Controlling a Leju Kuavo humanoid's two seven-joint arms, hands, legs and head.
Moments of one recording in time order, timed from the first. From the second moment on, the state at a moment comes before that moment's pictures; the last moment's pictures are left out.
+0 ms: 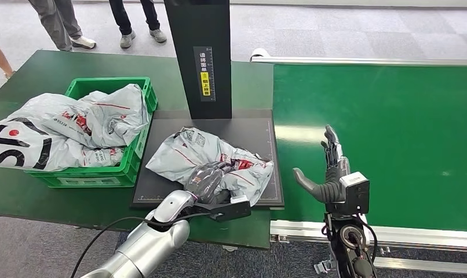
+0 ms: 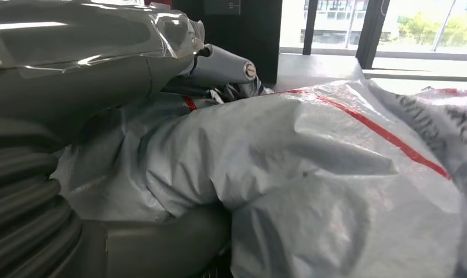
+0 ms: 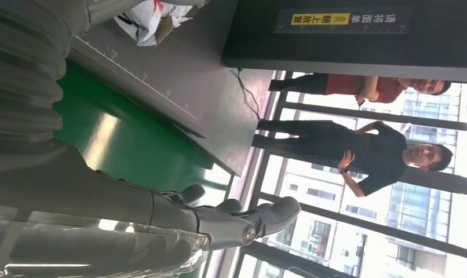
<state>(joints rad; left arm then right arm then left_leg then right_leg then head) -0.54 -0.14 -0.68 -0.78 -1.02 0.10 -0.07 -0.19 0.03 0.12 -1.32 0.10 -0.08 -0.51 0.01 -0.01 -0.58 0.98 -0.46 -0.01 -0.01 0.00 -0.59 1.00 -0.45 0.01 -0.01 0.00</state>
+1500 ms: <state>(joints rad) -0.46 -0.09 -0.61 -1.15 -0.79 0.57 -0.38 -0.14 0.03 0.06 -1.24 -0.07 -0.12 -0.37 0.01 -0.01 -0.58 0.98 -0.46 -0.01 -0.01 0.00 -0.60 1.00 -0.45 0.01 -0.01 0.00</state>
